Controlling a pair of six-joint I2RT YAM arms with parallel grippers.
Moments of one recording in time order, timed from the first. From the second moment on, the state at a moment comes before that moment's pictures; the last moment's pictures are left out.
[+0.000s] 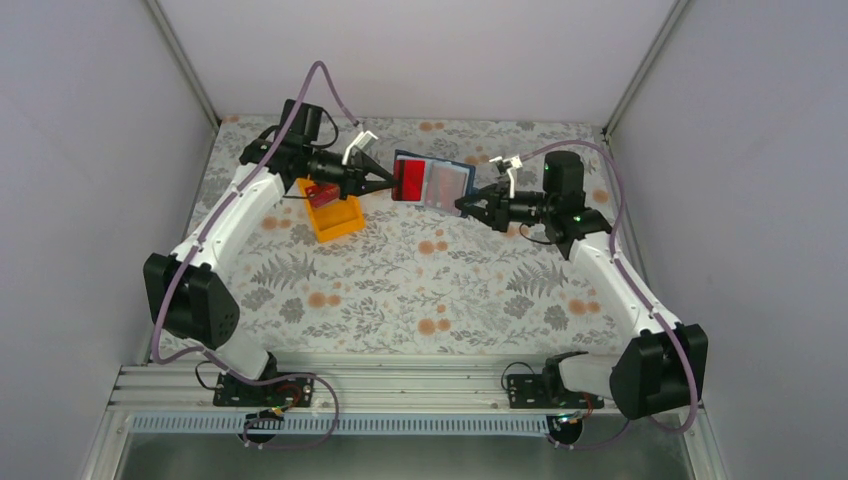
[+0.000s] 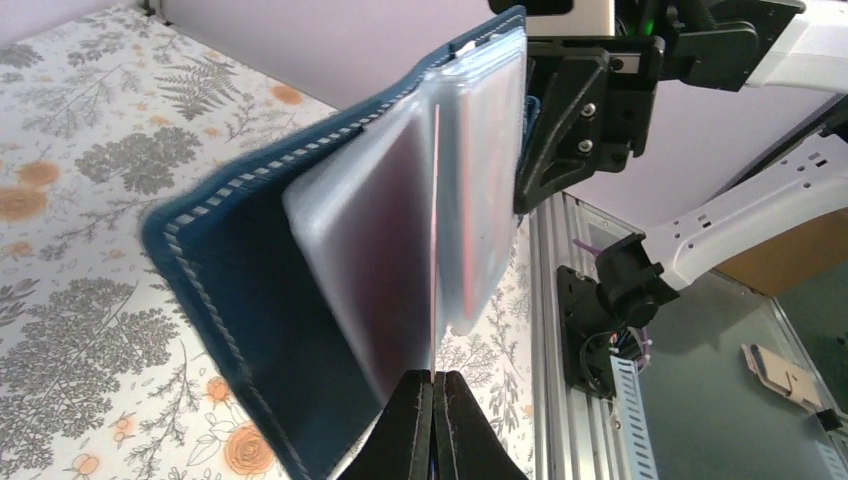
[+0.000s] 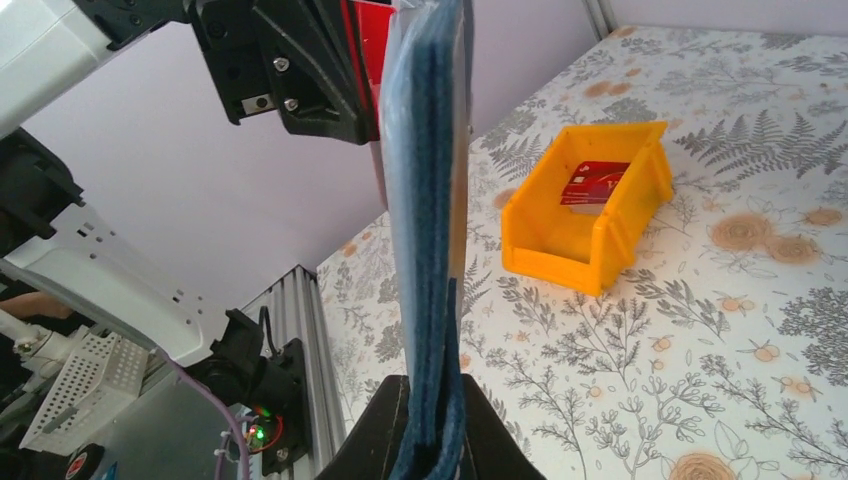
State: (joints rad) left arm -0.32 1.60 1.53 -0.74 1.13 0.30; right arm 0.23 1.25 1.00 -0.23 -1.08 0.14
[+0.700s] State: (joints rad) left arm -0.40 1.59 2.04 -1.00 0.31 0.52; right arm 0.18 1.32 1.00 -0.27 -0.93 0.20
